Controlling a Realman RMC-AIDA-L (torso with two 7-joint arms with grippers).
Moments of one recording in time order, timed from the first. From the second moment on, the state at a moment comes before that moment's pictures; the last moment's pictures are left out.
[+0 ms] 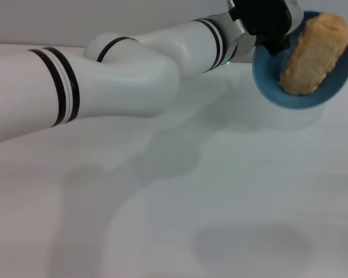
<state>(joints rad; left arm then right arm) -1.02 -2.08 2.26 0.65 2.08 -0.08 -2.38 0.18 2.07 -0.28 -0.37 -1.46 -1.37 1.12</state>
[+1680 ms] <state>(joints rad) -0.92 -2.08 2.10 0.58 2.02 0.00 -2.70 0.37 2.03 -0.34 -0.63 -2.35 -1.53 2.12</state>
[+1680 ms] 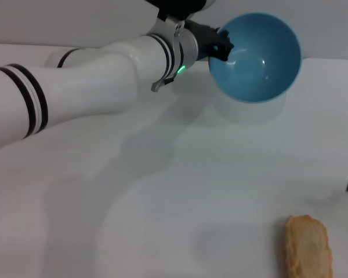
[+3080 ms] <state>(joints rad) -0.89 -2.08 2.11 0.57 1.98 0.00 -2.70 0.48 2.01 -0.53 -0.54 -2.53 -1.53 2.29</state>
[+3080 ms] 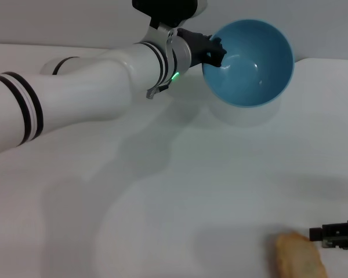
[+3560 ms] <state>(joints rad) -0.89 -2.08 2.11 0.57 1.98 0.00 -2.70 0.50 2.04 -0.56 -0.53 -2.53 -1.53 2.27</state>
